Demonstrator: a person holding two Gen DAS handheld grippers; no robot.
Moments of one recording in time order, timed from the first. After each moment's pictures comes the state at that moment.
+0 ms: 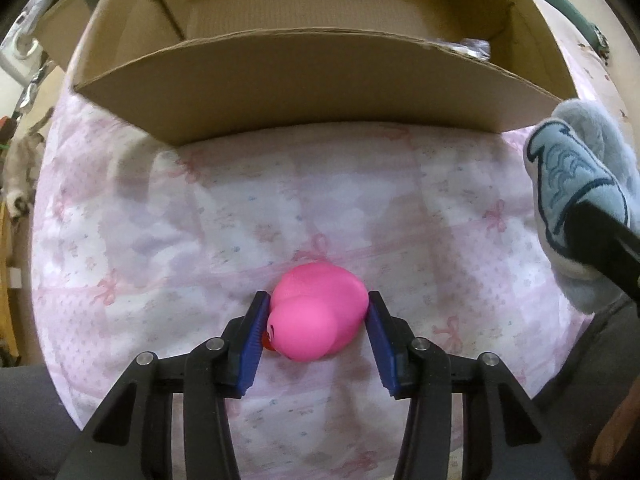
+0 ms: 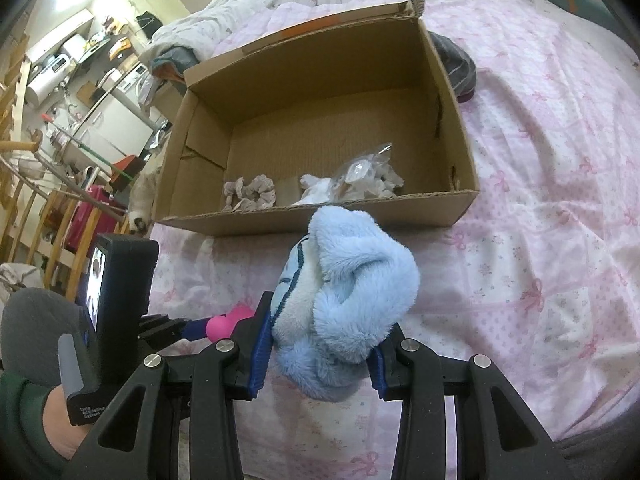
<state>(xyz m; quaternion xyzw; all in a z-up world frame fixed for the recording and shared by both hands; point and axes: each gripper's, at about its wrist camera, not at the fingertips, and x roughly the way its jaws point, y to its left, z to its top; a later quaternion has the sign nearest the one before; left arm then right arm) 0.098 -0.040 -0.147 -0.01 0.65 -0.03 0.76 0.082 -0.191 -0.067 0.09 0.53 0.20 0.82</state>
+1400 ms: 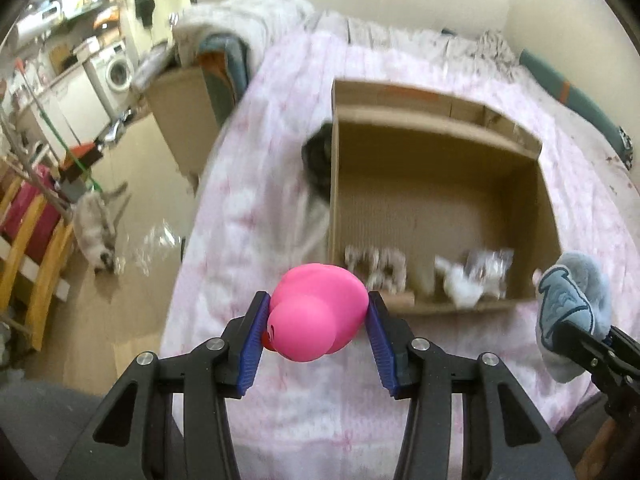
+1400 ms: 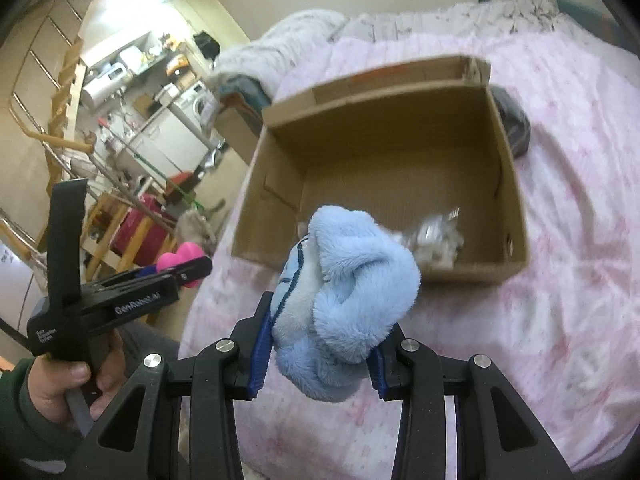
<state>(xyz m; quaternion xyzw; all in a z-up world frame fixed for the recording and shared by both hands) 0.107 0.034 0.016 -0.02 0.47 0.09 0.88 0.086 -0.188 -0.019 0.13 0.44 0.28 0.84</state>
